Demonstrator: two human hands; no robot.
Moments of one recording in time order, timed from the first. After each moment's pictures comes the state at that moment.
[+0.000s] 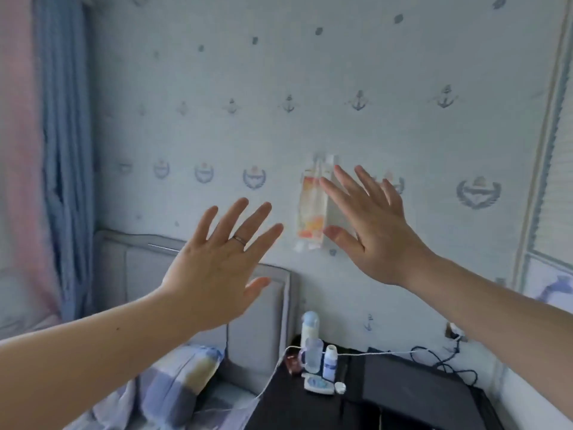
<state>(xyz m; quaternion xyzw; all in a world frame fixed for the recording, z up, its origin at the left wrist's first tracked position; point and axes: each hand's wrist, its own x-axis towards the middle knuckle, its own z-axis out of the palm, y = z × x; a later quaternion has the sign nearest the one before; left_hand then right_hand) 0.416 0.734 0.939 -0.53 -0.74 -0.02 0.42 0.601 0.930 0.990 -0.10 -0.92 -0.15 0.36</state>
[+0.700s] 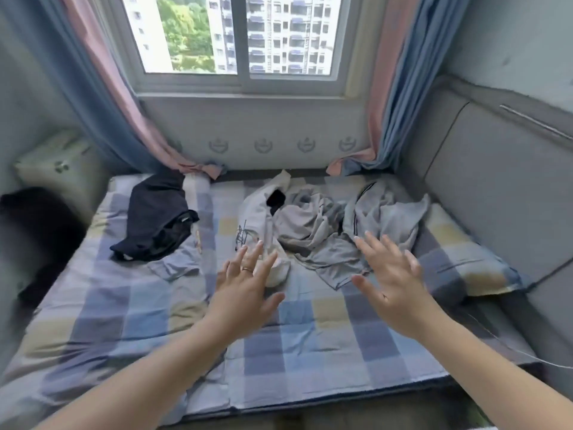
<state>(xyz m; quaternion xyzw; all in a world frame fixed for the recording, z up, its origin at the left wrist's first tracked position) 0.266 0.331 0.566 -0.01 -0.99 -0.11 0.04 0.219 0.617 0.633 0.22 -0.96 0.17 0.01</state>
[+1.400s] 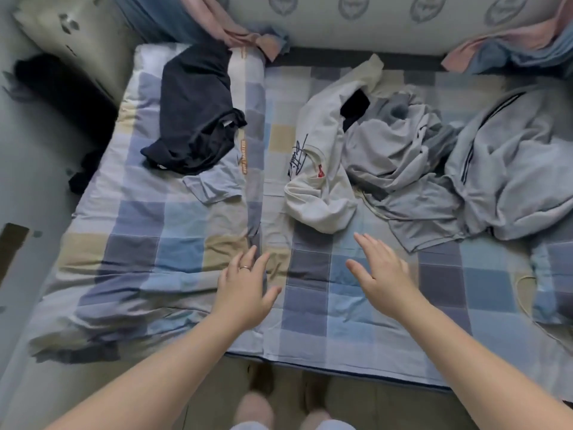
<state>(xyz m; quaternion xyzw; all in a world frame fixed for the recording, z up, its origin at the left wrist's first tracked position) 0.168 0.203 0.369 0.21 -0.94 -0.18 -0.20 0.026 0.438 0.395 0.21 -0.92 0.18 -0.27</state>
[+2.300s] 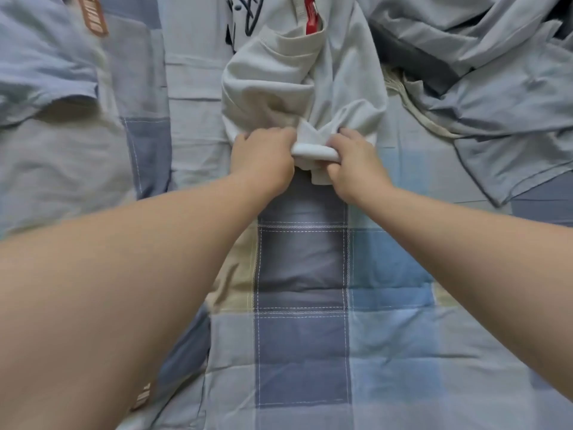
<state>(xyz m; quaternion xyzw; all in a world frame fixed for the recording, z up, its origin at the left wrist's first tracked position) -0.118 0.165 -0.031 0.08 -0.97 -0.16 -0.13 -0.159 0.325 -0.024 0.16 -0.95 0.19 -0.21</state>
